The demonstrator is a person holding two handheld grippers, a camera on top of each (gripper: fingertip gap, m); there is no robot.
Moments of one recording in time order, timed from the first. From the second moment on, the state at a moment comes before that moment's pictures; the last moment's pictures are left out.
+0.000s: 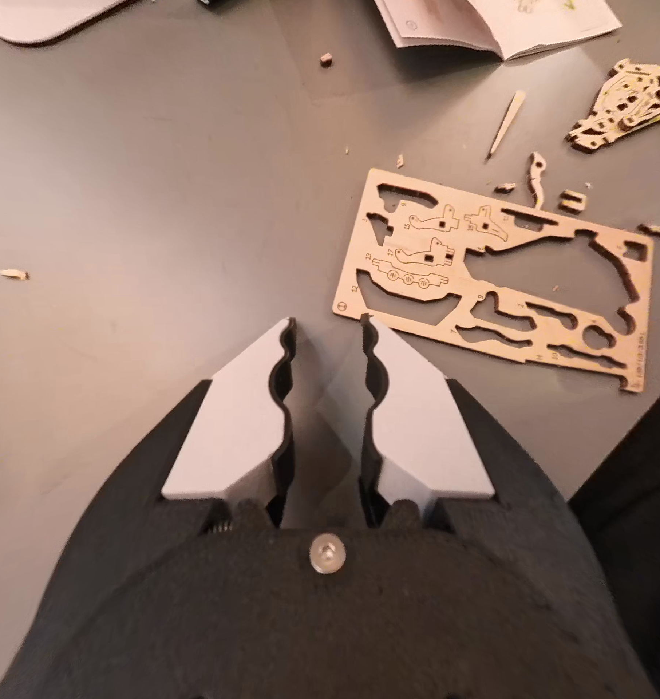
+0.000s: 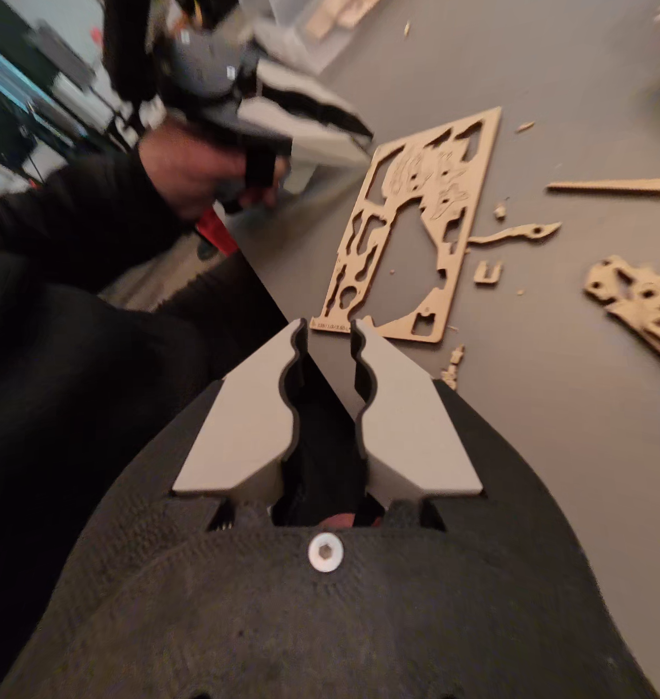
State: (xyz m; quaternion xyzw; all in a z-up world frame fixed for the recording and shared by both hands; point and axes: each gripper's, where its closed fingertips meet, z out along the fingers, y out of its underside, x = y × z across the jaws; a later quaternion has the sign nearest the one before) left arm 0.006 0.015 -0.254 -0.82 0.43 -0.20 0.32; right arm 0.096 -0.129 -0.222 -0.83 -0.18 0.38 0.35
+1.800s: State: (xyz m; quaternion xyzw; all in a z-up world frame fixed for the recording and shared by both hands) left arm 0.070 0.000 -0.139 -0.58 0.14 -0.79 0.13; right arm 0.081 -0.132 -0.252 -0.86 -0.22 0.34 0.31
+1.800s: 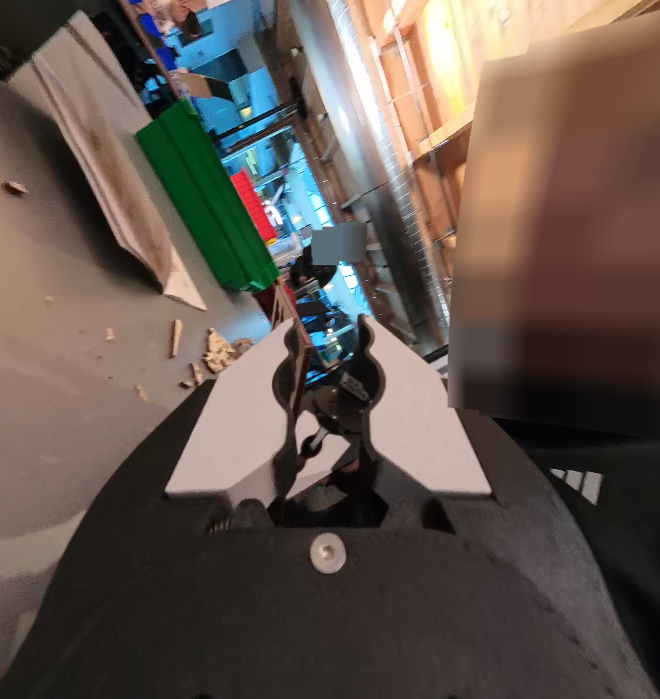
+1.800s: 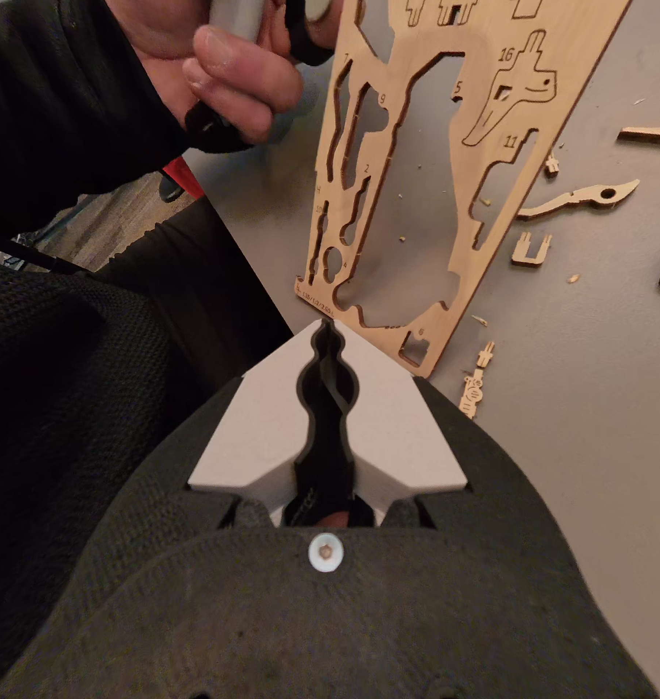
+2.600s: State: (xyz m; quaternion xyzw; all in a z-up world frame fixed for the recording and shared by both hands) left arm 0.101 -0.071 -0.146 -0.57 0.32 -0.75 0.13; right arm 0.082 -0.134 -0.252 -0.85 -0.22 0.35 0.31
